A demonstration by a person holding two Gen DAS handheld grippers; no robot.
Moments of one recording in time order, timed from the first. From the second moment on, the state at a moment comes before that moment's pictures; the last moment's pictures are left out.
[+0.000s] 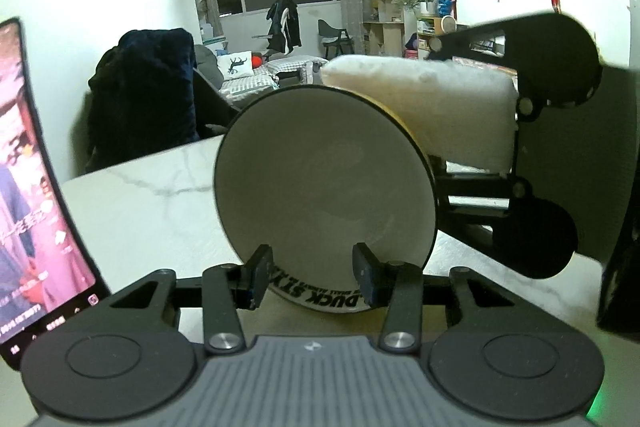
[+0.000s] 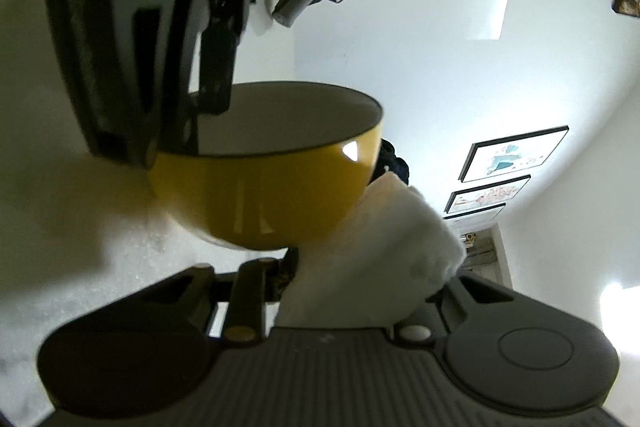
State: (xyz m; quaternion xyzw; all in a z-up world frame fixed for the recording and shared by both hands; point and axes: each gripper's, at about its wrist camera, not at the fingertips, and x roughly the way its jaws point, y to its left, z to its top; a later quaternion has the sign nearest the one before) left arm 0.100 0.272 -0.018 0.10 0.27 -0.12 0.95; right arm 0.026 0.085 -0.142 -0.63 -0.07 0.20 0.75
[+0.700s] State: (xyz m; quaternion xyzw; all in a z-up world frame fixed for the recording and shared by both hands) left arm 0.105 0.277 -0.020 0.09 0.29 -0.10 0.95; right arm 0.029 0.085 -0.153 -0.65 -0.06 0.19 0.73
